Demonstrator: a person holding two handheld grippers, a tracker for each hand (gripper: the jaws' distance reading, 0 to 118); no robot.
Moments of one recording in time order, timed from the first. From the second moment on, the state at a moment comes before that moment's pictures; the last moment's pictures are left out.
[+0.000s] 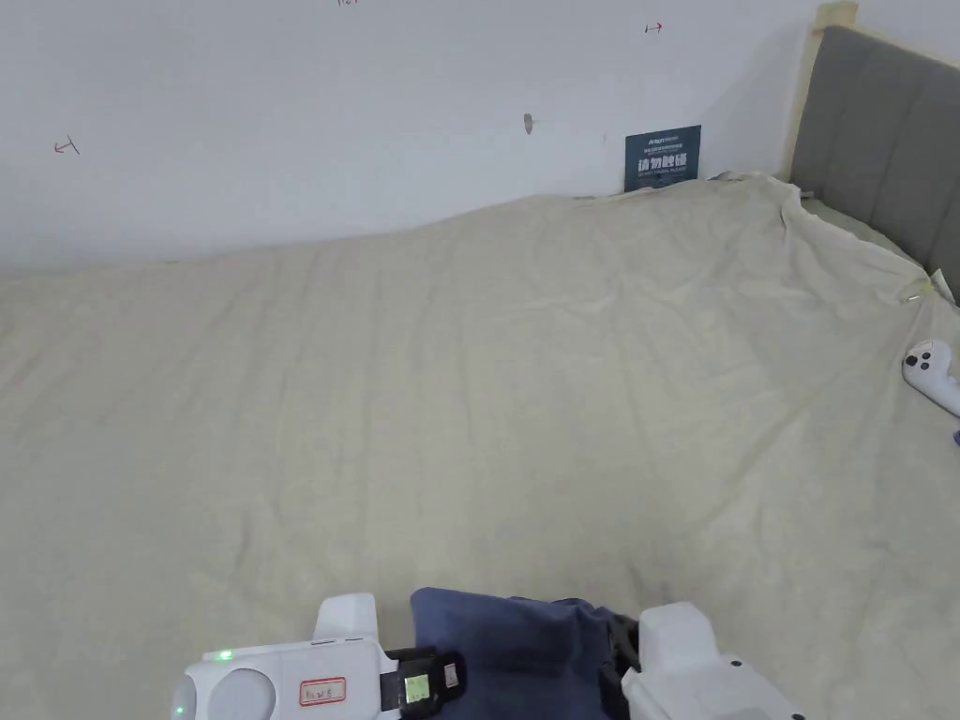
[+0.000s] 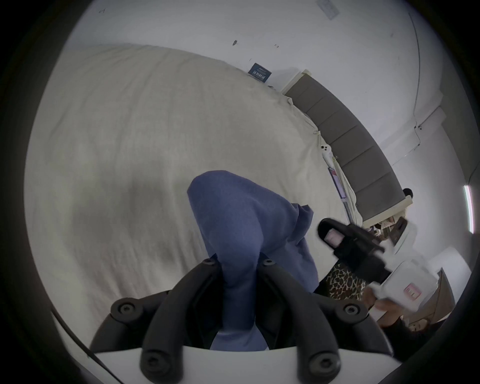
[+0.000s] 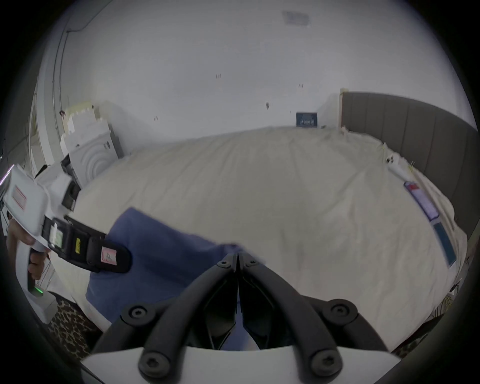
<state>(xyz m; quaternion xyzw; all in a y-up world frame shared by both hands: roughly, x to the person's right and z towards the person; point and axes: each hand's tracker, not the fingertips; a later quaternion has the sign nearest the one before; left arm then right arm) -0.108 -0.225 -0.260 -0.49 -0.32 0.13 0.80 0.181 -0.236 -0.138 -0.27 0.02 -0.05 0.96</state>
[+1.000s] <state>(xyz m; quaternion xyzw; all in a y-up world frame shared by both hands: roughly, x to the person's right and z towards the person) -0.477 -0.188 -0.318 -0.52 0.06 0.08 0.85 0.161 -0.144 -0.192 -0.16 0.00 -0.02 0.99</state>
